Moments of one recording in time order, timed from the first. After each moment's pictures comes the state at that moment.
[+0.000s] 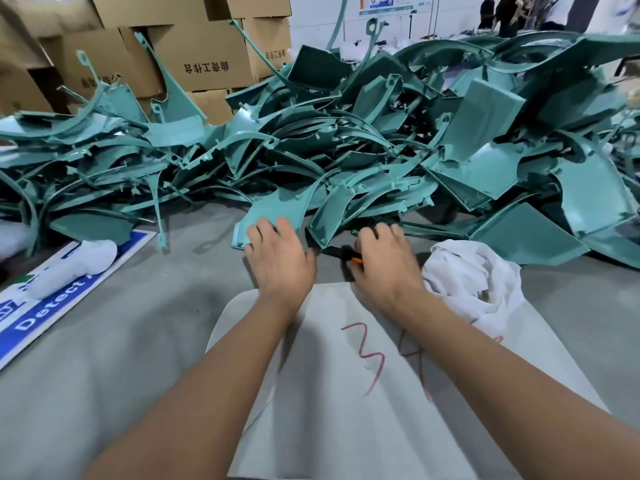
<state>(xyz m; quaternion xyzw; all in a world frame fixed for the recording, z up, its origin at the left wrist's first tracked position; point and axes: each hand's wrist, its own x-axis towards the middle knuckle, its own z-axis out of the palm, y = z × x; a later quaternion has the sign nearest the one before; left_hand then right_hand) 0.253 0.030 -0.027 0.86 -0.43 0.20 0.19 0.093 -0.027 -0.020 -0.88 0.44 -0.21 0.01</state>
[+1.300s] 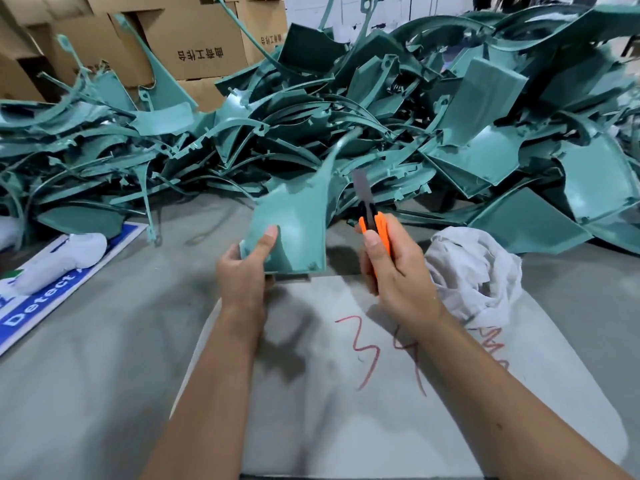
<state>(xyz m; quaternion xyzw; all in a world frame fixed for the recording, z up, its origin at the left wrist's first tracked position) 0.262 0.074 -0.031 0.56 -0.18 -0.27 0.76 0.057 0.004 -0.027 -0.74 0.19 -0.47 0.44</state>
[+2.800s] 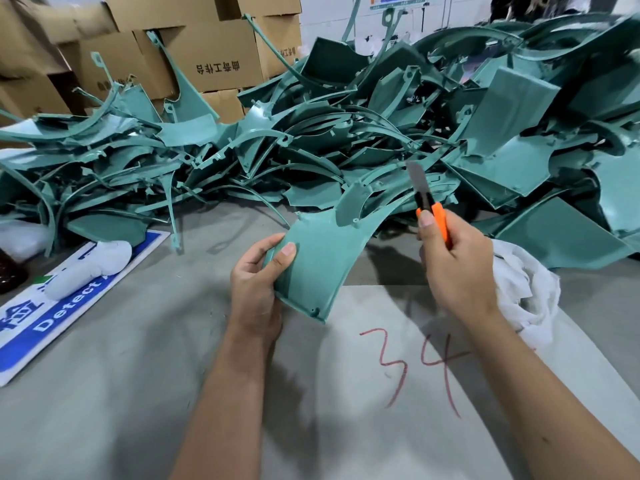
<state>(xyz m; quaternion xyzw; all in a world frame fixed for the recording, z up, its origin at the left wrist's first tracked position) 0.267 0.093 -0.024 0.45 -0.25 -0.33 0.79 0.050 -0.023 -0.010 -0.71 0.37 -0.54 0.27</state>
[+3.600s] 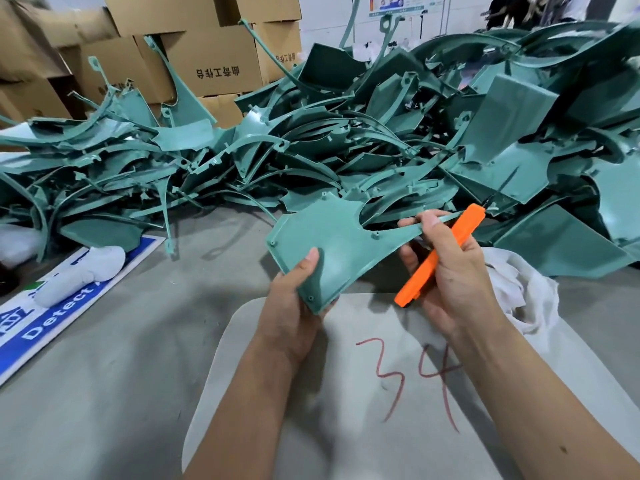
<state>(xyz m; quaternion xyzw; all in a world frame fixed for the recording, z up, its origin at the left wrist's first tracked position) 0.223 0.079 -0.017 0.36 -0.18 -0.50 0.77 0.058 -0.011 0.004 -0.41 0.19 -0.56 0.70</state>
